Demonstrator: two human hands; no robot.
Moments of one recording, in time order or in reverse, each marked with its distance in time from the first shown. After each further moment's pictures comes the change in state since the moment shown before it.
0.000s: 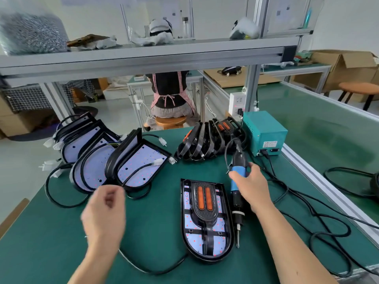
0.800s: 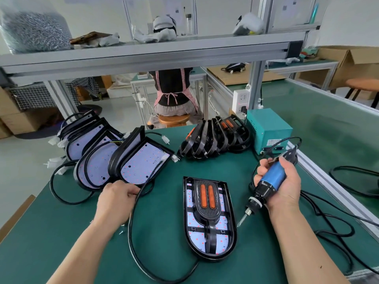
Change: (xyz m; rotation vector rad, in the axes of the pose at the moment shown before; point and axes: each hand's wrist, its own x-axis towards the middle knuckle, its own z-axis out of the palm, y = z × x) left_hand 0.048 -0.023 0.020 0.506 -0.508 0.252; right_hand 0.010 0.010 -0.034 1.378 -0.137 0.134
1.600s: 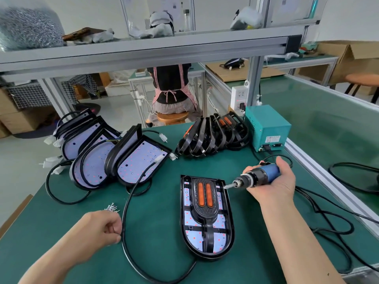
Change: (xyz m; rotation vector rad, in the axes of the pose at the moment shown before) left_hand -0.050 -0.042 -0.033 -0.038 -0.394 0.093; right_hand -0.014 0.002 0.032 0.342 0.324 0.196
